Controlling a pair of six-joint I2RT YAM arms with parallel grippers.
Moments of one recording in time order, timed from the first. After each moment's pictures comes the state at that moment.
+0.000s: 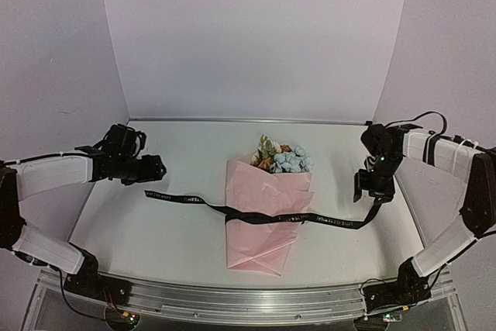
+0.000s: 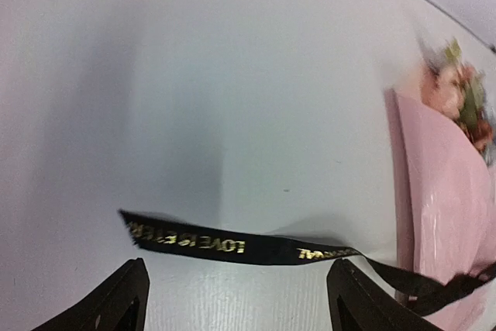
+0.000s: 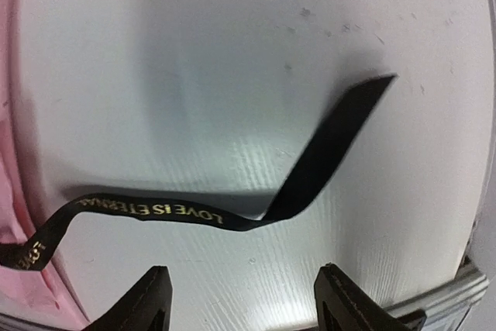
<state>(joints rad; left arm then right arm) -0.39 1.31 0.78 -0.28 0.00 -0.46 0.28 1.50 1.09 -1.05 0.02 0.49</state>
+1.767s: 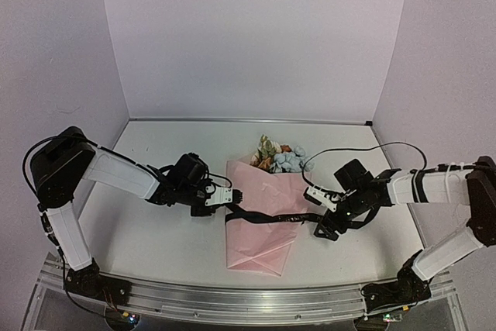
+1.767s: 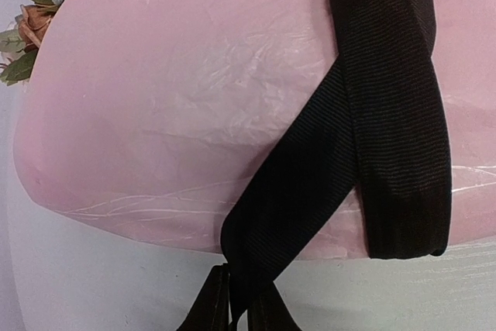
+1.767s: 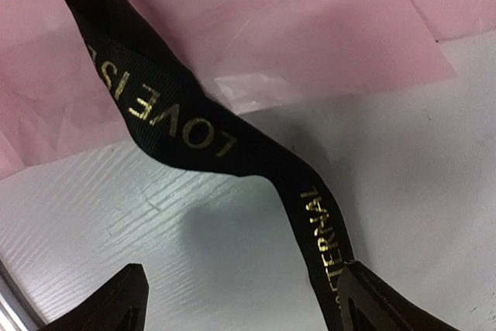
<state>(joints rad) -0.81 1.80 0.88 0.11 0.11 0.87 0.59 1.41 0.68 -0.43 -0.18 -0.33</state>
